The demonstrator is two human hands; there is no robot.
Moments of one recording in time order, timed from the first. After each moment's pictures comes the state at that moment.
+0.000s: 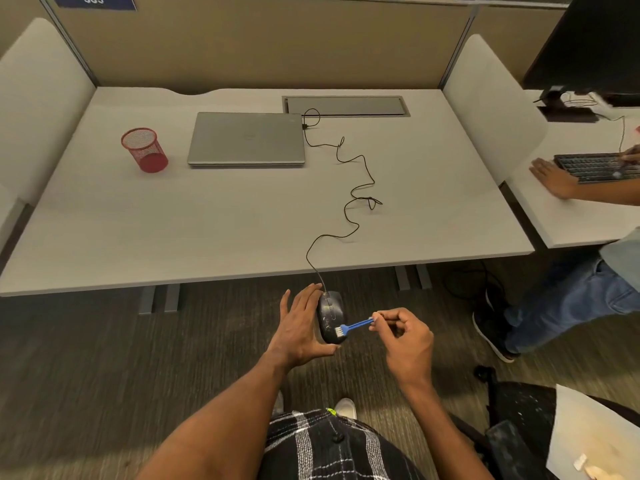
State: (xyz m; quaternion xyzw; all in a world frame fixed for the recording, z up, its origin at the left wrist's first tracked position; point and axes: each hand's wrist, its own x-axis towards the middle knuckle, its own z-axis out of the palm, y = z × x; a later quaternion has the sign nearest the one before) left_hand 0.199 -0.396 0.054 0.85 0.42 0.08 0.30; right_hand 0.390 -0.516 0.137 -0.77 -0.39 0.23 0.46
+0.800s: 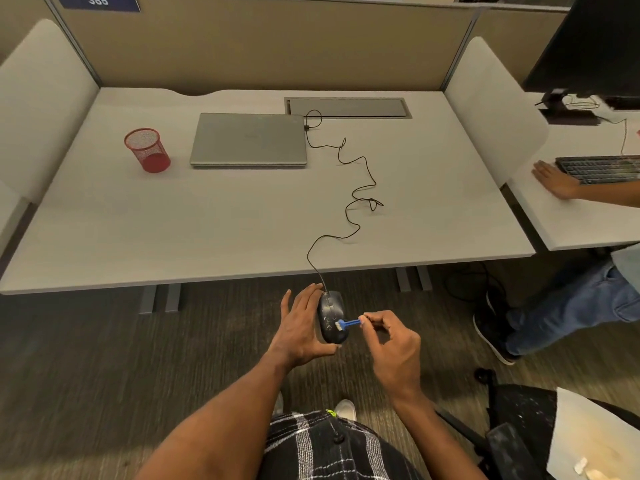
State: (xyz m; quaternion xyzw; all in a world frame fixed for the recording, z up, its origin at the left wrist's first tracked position) left_hand 0.199 -0.395 0.055 0.85 0.42 0.08 0.30; right_hand 0.369 -0.517 0.143 -0.72 -0.50 0.17 0.44
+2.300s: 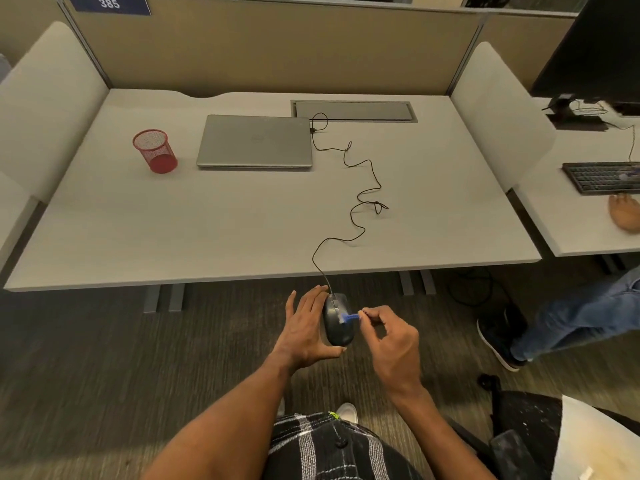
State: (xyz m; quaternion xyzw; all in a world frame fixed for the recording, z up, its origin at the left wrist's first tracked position) left_hand 0.201 -0.395 0.056 0.85 0.42 0.08 0.30; right_hand 0.364 -0.502 0.153 -0.72 -0.55 0.12 0.41
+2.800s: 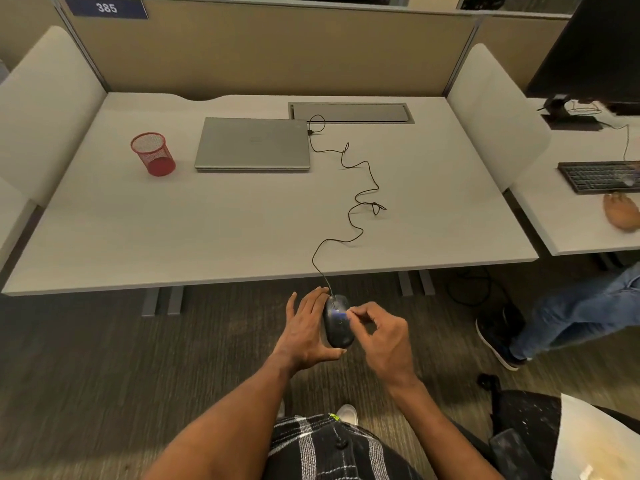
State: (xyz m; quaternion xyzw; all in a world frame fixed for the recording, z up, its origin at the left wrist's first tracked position) left_hand 0.203 -0.396 0.055 0.86 0.41 0.06 0.29; right_hand 0.362 -0.492 0.155 -0.70 -0.56 0.18 0.40
